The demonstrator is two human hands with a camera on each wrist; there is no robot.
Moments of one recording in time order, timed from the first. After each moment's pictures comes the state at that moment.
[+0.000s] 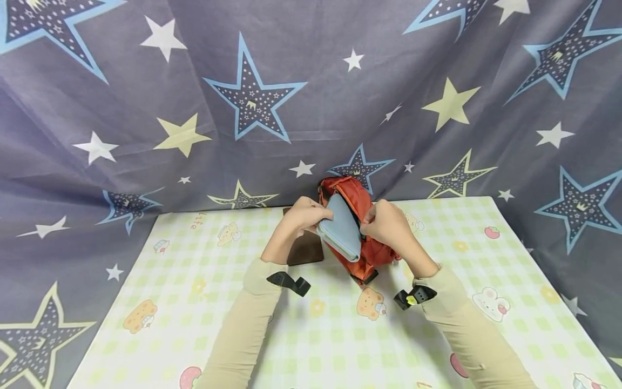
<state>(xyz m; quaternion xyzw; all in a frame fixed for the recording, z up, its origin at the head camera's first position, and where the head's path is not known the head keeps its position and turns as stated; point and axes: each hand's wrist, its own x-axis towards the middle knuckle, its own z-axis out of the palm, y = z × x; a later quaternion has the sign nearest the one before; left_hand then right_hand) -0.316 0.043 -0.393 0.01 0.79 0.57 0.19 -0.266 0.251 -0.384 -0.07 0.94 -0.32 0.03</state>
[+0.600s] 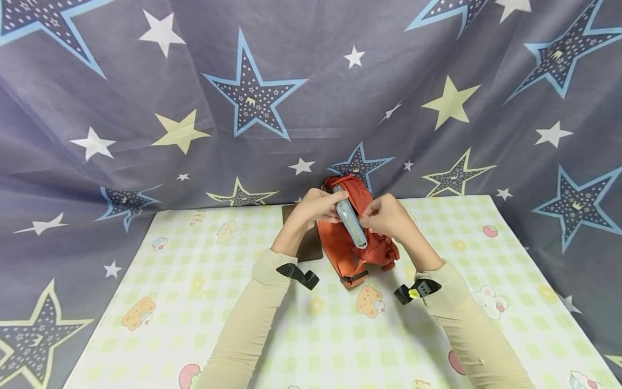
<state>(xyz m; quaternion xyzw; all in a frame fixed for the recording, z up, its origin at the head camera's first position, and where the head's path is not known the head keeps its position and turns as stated) -0.324 0.067 -0.392 0.02 0.72 0.66 0.19 -0.273 0.259 -0.381 -0.06 0.89 -0.44 0.07</state>
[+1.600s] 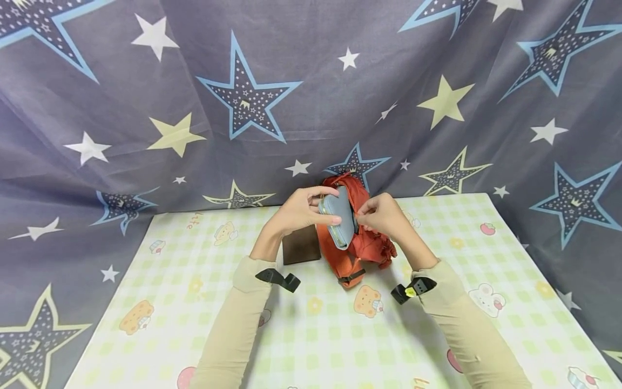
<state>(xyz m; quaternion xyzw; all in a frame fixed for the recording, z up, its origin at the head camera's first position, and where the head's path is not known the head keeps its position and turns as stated) -0.325 0.033 -0.398 0.25 0.70 0.64 0.20 -0.279 0.259 -0.387 -0.05 0.88 -0.48 0.05</state>
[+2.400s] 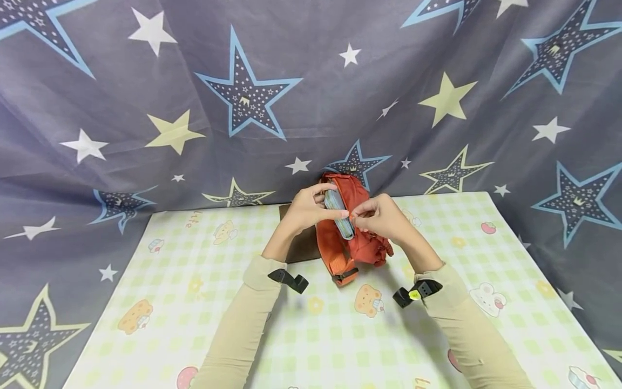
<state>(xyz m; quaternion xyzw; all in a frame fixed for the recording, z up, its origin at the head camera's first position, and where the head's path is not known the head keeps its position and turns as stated) -0.334 0.047 -0.414 0.18 0.77 0.59 0.12 -0.275 0.262 -0.395 -0.14 0.84 -0.52 0.05</state>
